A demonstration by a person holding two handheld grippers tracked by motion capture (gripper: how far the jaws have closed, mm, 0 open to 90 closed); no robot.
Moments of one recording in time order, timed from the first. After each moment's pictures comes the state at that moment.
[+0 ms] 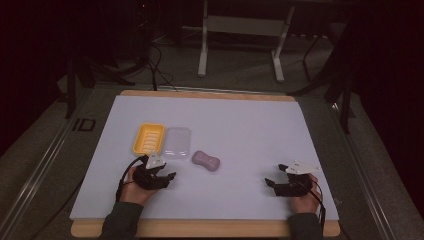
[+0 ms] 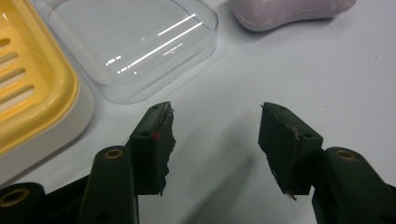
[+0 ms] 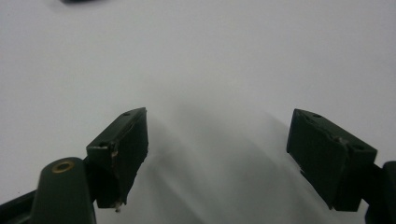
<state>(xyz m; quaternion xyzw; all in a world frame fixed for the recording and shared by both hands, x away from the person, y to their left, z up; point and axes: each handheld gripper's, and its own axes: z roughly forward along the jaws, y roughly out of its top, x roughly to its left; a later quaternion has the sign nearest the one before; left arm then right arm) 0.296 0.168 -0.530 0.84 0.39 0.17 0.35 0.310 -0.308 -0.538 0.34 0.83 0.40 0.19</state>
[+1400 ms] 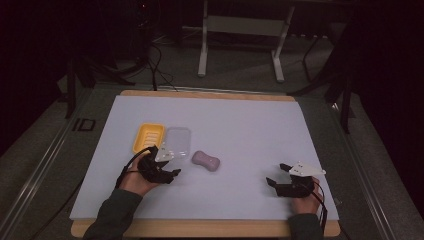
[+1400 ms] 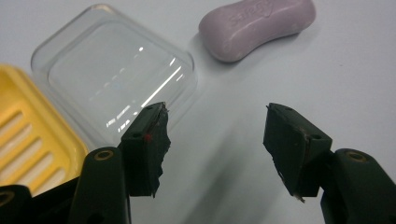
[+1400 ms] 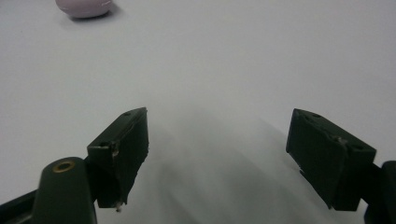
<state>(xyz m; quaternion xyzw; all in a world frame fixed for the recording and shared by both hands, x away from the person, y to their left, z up) 0.310 0.148 -0.487 0.89 0.29 0.18 0.31 0.305 -0.313 -0.536 0.33 0.82 0.42 0.20</state>
